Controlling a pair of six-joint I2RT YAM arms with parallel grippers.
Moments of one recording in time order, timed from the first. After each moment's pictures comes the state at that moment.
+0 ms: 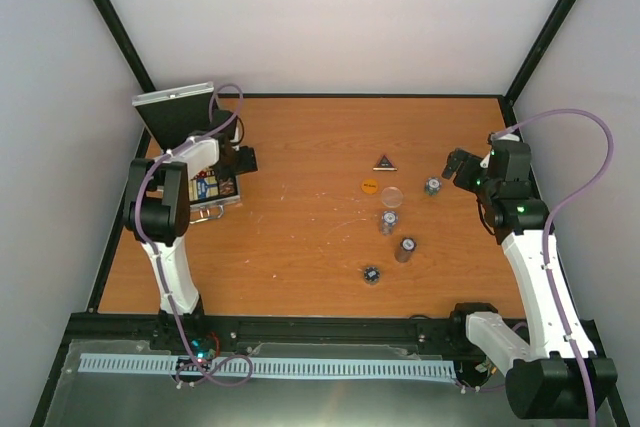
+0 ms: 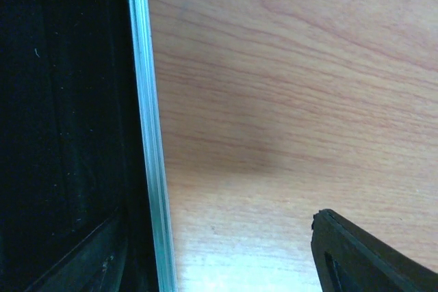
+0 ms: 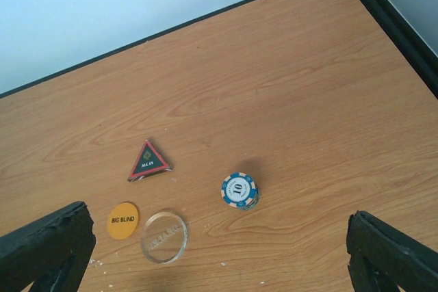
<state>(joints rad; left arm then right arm) -0.12 1.99 1.37 -0.55 0.05 -0.34 0.01 0.95 0.95 -0.58 0.02 0.36</state>
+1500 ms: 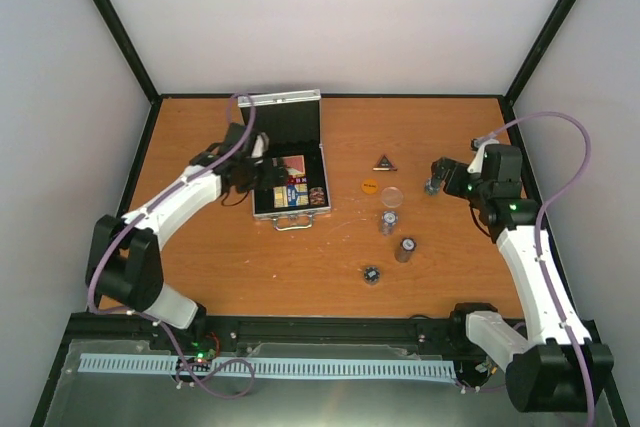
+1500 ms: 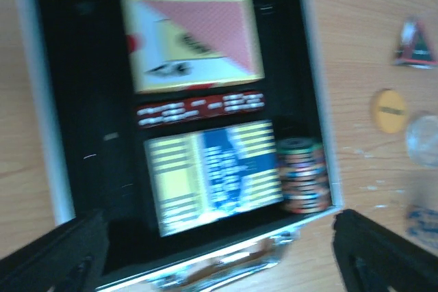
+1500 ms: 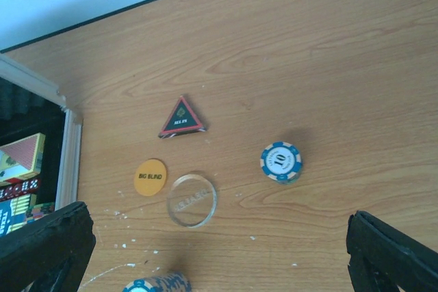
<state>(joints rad) -0.41 1.54 1.15 -0.56 0.15 -0.47 0.01 0.97 0.88 -0.55 -0.13 0.30</state>
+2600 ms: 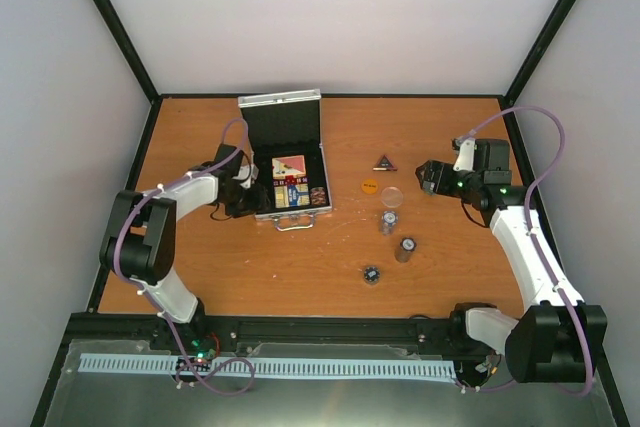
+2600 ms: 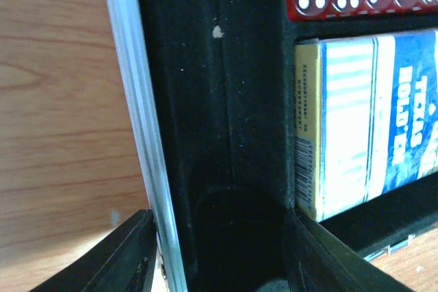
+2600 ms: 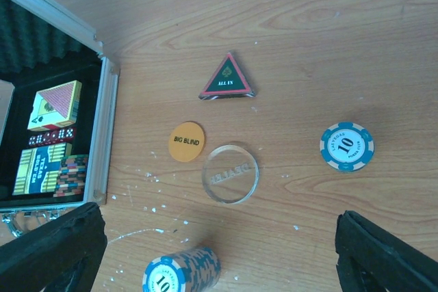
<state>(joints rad) -0.21 1.67 0.94 -0.51 0.34 -0.35 0.01 1.13 0.90 -0.53 -0.34 0.22</state>
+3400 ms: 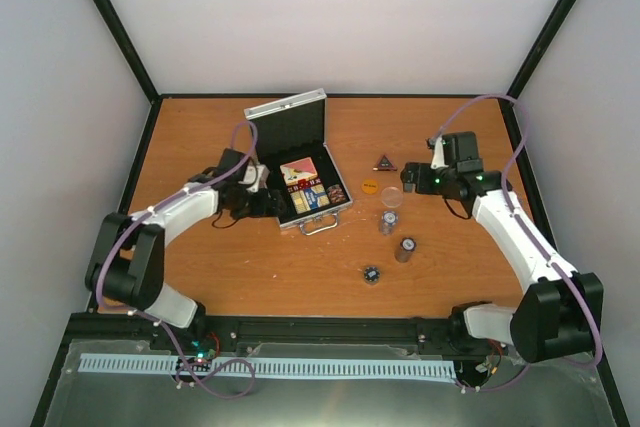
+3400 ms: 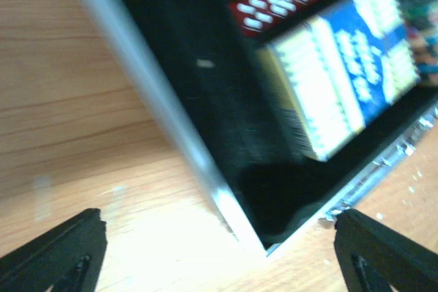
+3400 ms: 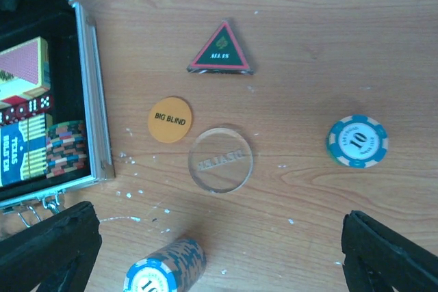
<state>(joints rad) -0.33 1.53 0.88 -0.48 0.33 -0.29 0.17 1.24 0.98 -0.59 -0.15 0.20</state>
